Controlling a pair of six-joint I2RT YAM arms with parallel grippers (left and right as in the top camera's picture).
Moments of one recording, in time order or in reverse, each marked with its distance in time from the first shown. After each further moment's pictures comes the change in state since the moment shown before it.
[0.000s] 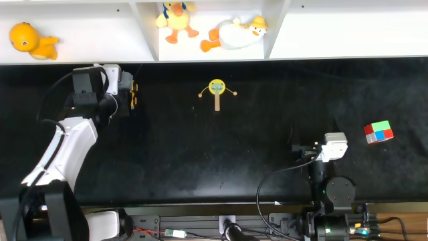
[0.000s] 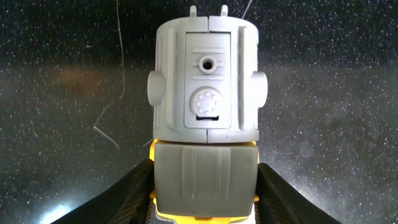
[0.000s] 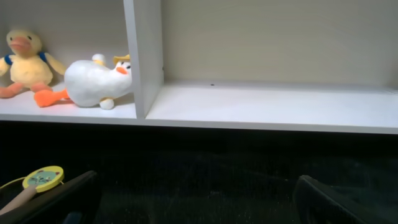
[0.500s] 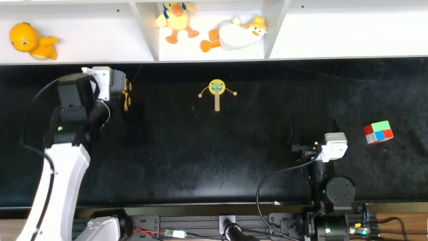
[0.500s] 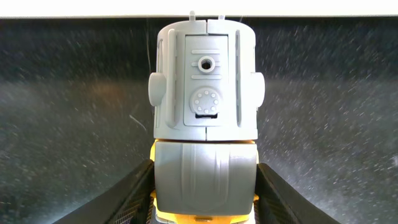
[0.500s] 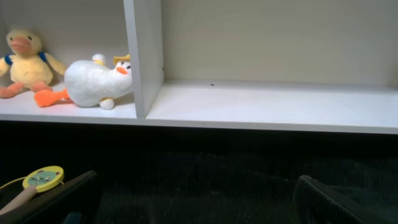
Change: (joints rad) left arm 0.000 -0.262 -0.013 -0.137 -0.011 0.000; right arm 0.000 0.000 0.000 0.000 0.000 0.000
